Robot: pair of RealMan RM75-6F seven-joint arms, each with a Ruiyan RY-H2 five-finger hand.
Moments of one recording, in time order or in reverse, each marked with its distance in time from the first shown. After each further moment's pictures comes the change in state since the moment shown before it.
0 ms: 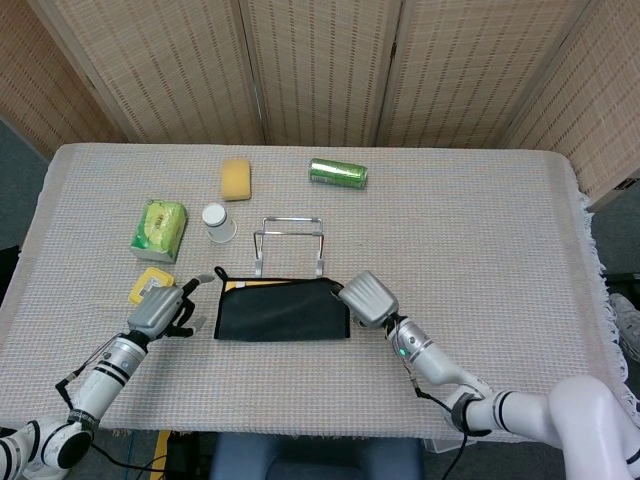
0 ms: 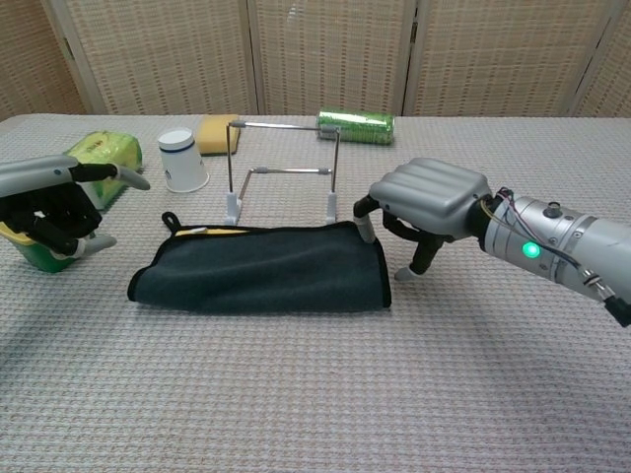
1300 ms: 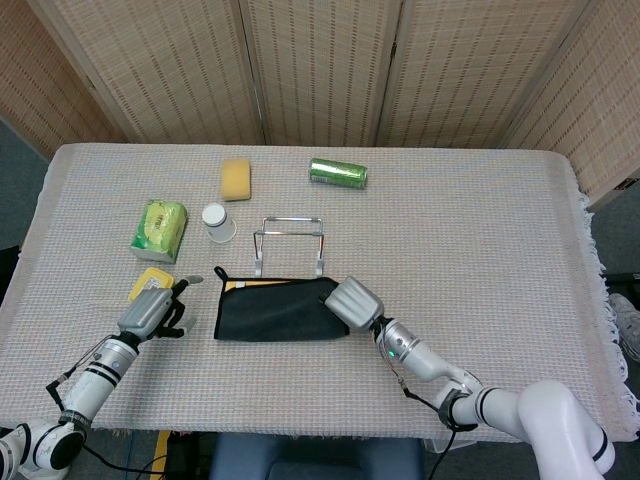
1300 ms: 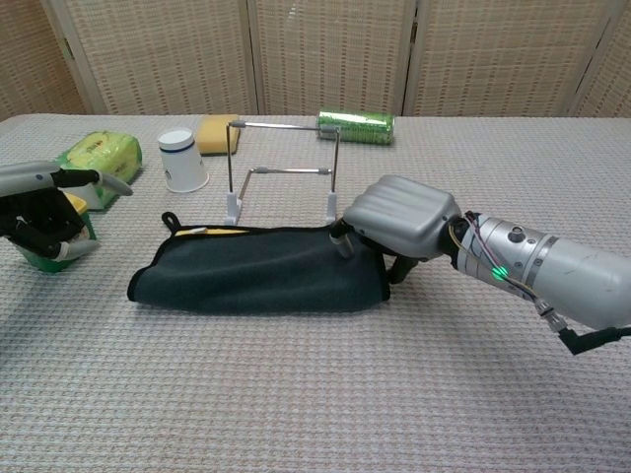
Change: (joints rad) left arm 0.020 0.018 -0.001 0.015 -0.013 -0.024 -0.044; right arm 0.026 -0.133 -0.018 0.238 -0.168 0.017 0.095
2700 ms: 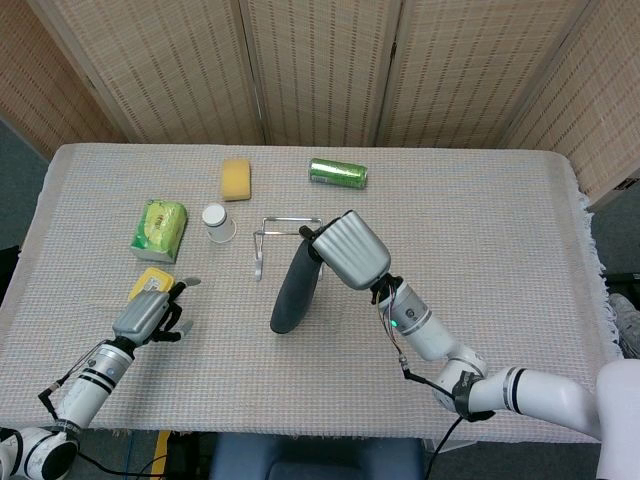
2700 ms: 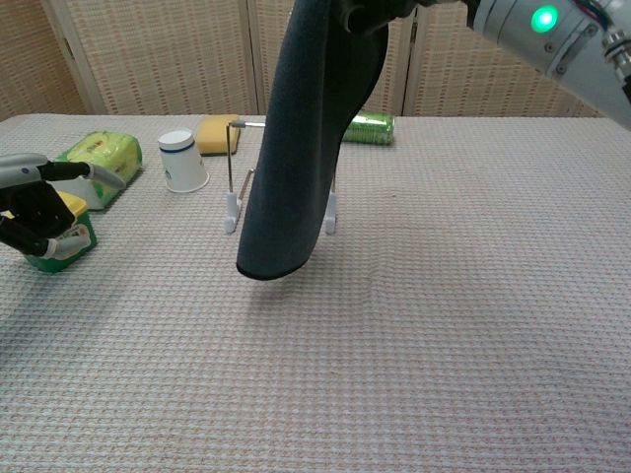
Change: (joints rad) left arm 0.028 0.040 0.008 -0.069 0.020 0.048 0.046; right arm 0.052 0.333 0.309 -0.573 0.088 0.179 -0.279
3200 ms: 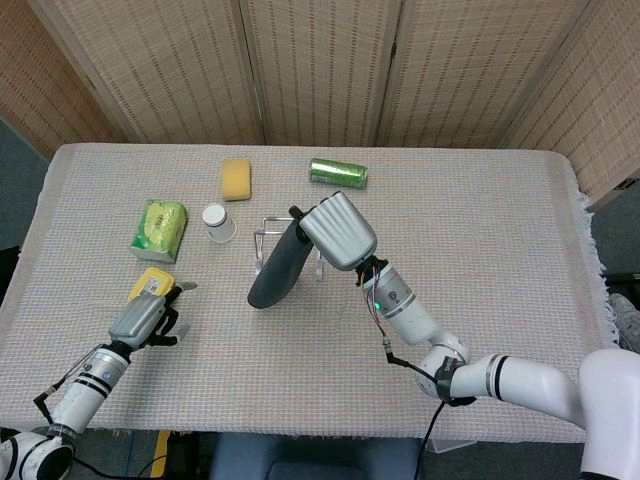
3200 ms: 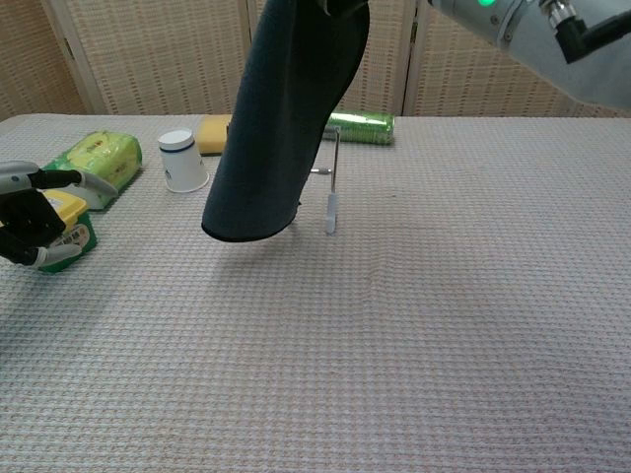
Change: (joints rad) left arm 0.015 0.011 0.015 -0.003 0.006 -0.003 -0.014; right arm 0.086 -0.039 0.052 0.068 0.123 -0.066 -0.089
